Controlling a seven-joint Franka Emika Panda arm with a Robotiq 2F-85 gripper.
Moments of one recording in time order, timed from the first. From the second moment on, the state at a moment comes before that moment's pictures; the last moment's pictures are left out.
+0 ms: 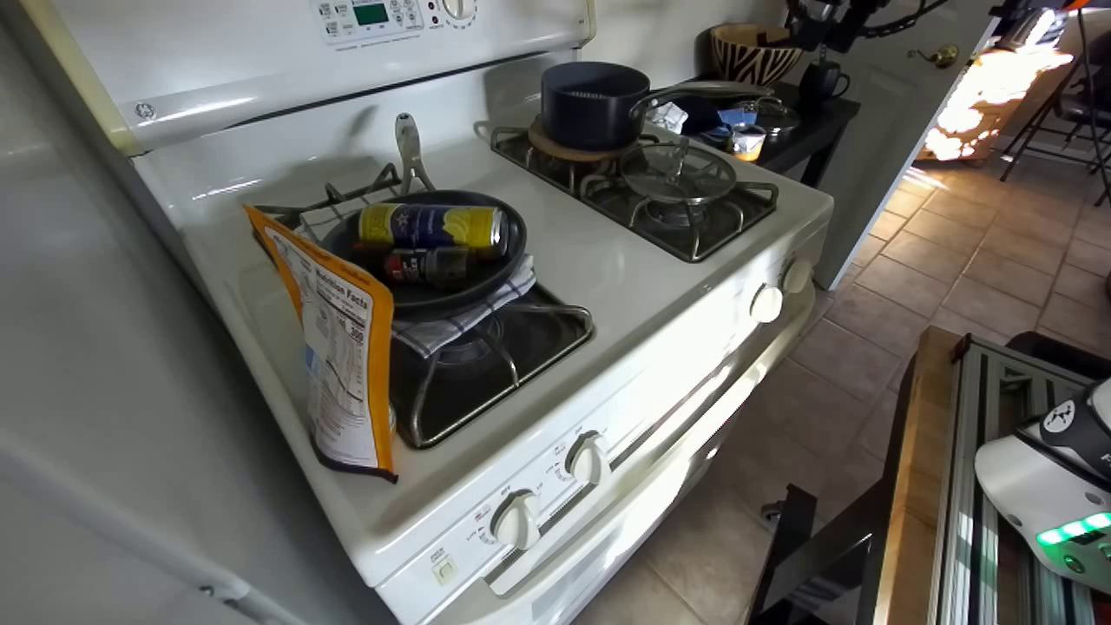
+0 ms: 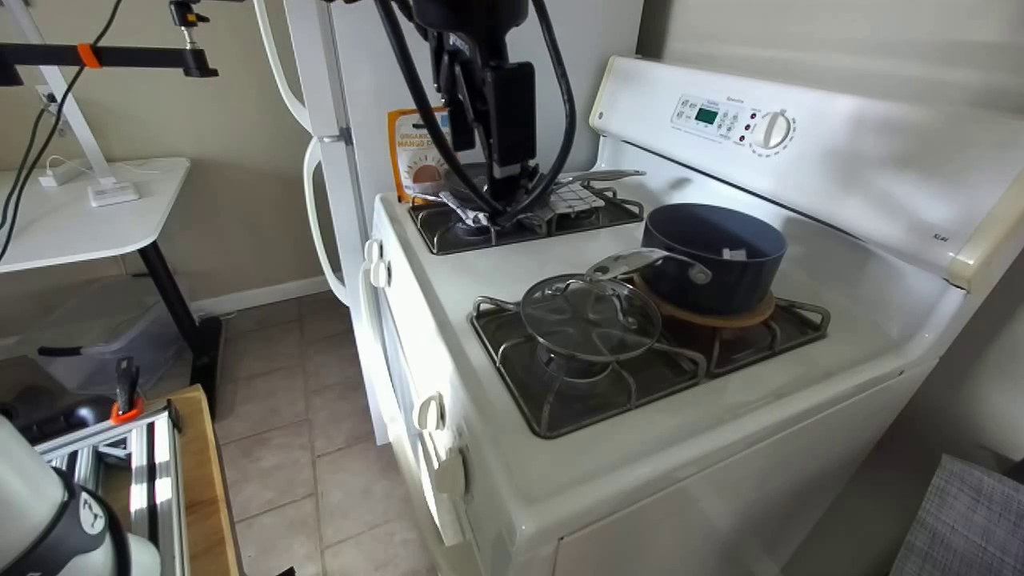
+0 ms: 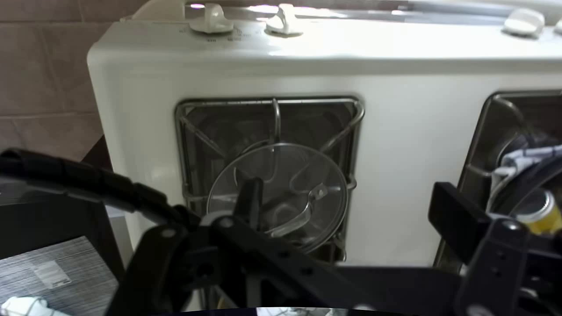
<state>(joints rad) -0.06 -0.56 -0.16 -2.39 0.08 1.97 -0.02</state>
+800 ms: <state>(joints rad) -0.18 -0.27 0.02 -2.38 -0.07 2.43 0.56</state>
